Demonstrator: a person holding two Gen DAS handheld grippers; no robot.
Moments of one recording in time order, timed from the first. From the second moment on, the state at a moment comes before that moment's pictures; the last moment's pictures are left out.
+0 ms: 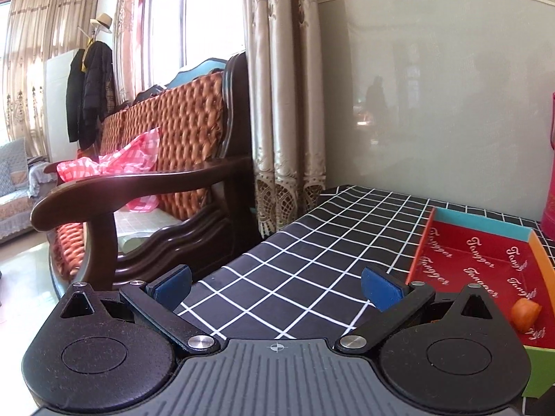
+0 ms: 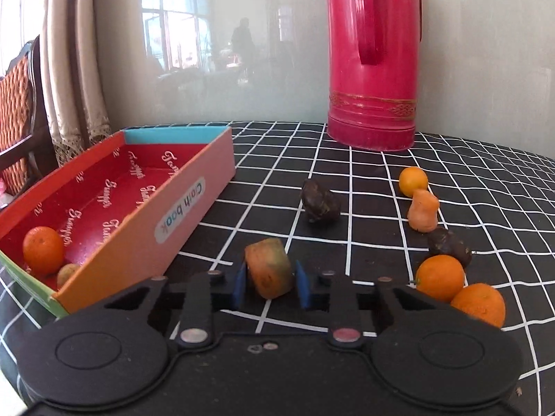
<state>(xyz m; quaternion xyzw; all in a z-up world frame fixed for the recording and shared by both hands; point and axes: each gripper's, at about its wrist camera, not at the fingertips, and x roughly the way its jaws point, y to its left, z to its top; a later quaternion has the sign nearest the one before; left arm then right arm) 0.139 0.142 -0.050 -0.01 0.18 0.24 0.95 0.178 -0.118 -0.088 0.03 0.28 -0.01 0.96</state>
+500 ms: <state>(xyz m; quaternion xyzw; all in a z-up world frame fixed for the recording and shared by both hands) 0.132 0.176 -0.054 -0.05 0.19 0.27 0.94 0.149 -0.097 -0.048 0.05 0.16 0.09 0.98</state>
